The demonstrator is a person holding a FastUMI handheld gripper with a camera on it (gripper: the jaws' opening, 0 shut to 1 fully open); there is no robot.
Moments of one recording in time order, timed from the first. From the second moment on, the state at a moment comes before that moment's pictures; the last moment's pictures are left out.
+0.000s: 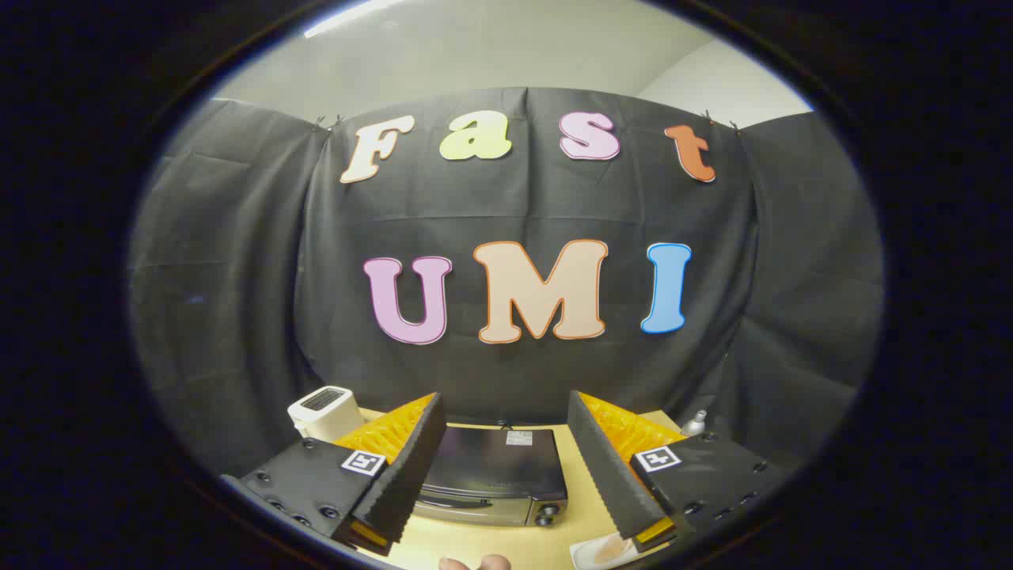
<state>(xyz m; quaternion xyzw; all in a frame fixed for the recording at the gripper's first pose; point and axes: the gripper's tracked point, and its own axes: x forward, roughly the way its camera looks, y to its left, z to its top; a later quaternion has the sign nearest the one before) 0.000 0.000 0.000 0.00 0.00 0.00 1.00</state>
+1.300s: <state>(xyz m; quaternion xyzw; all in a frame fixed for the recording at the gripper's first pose) 0.048 0.023 -0.086 0.03 0.05 0.02 1.00</state>
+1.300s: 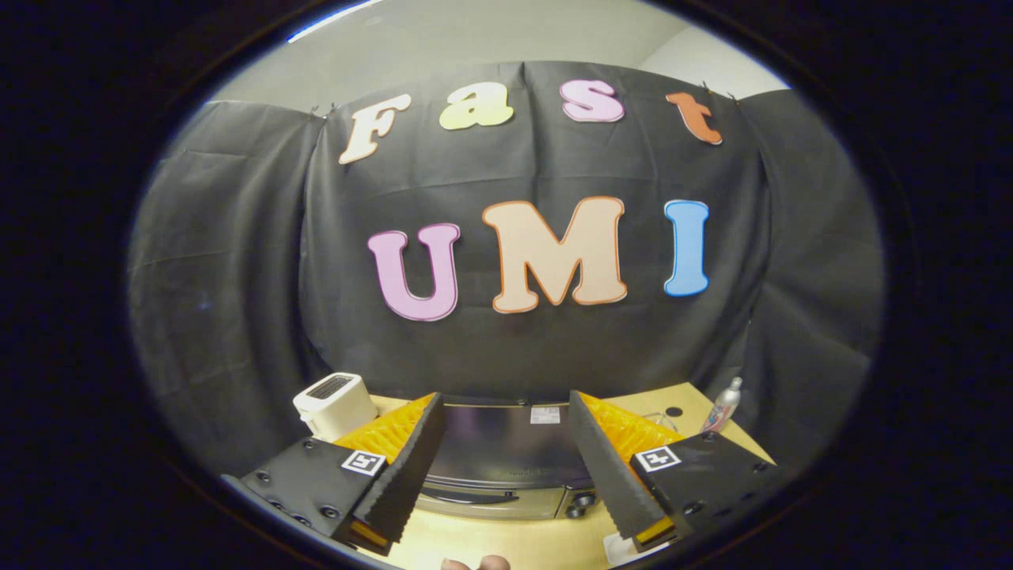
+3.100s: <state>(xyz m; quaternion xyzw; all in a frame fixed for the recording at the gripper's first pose) 0.052 0.088 -0.276 -0.01 0.19 0.05 0.98</state>
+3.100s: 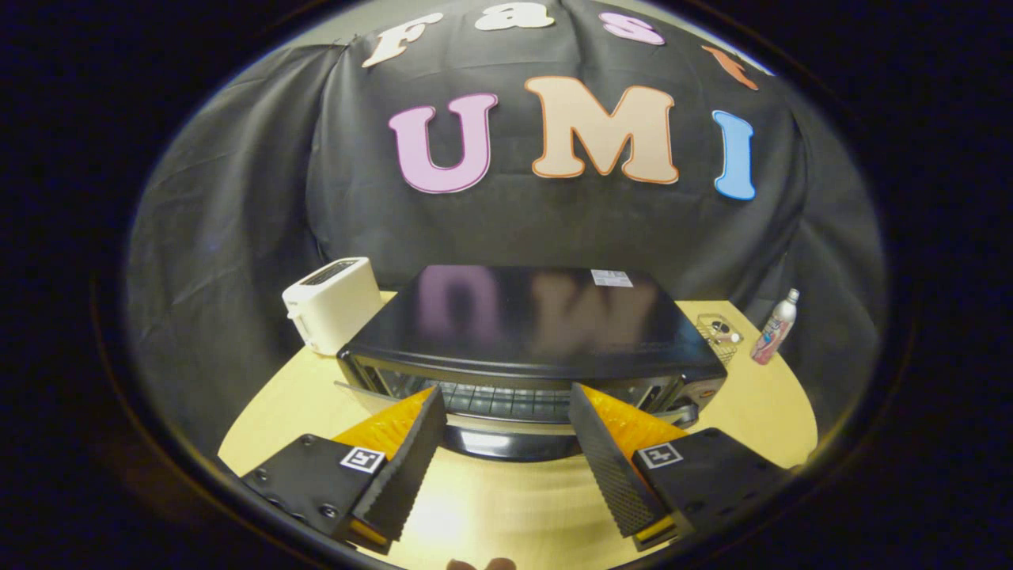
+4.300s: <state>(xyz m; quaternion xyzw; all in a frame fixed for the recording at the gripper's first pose) -0.065 0.082 -0.437 -0.01 0.40 0.03 0.92</state>
